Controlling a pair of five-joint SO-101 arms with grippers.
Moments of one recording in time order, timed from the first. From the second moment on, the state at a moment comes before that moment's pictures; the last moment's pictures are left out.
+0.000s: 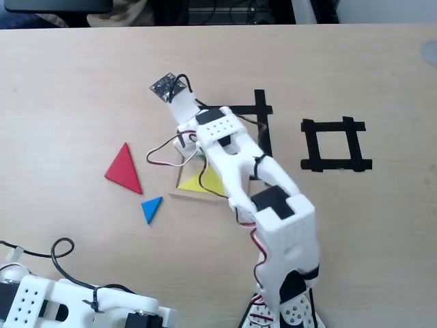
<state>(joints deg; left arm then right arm) -84.0 -69.6 85.1 60.9 -23.0 -26.2 28.9 0.6 49.5 16.7</state>
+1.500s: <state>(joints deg) -84.0 -69.6 85.1 60.9 -23.0 -23.3 24.1 4.0 57.5 16.7</state>
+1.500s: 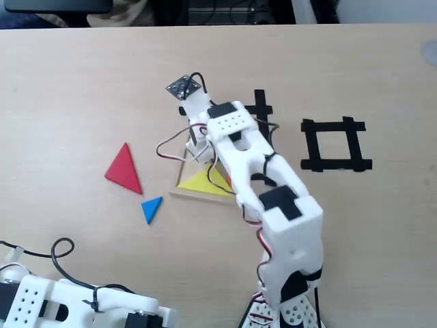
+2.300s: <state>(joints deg) -84.0 -69.6 85.1 60.9 -23.0 -26.3 21.8 9.4 55.7 16.7</state>
